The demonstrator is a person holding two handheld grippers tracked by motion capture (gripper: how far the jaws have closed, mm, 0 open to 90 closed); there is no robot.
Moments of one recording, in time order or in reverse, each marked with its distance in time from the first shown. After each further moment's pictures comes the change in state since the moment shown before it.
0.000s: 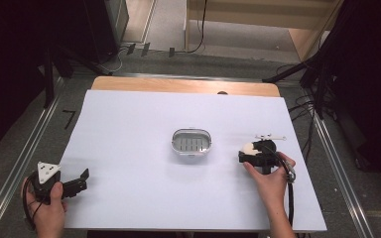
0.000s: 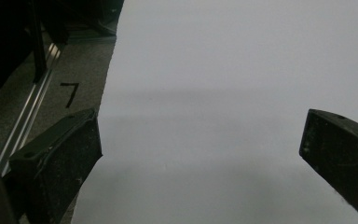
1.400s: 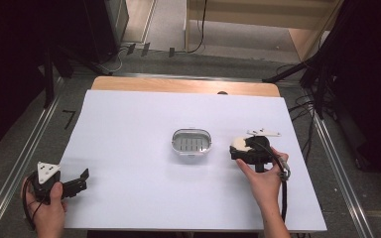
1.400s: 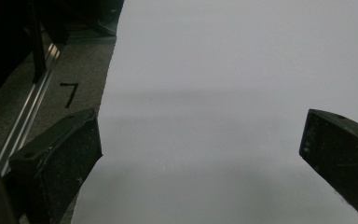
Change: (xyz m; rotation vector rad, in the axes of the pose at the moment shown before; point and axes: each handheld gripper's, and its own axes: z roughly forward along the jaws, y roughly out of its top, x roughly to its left) left arm 0.000 0.000 0.000 -0.003 -0.002 -0.001; right arm 0.035 0.016 -0.028 -0.080 0.083 -0.064
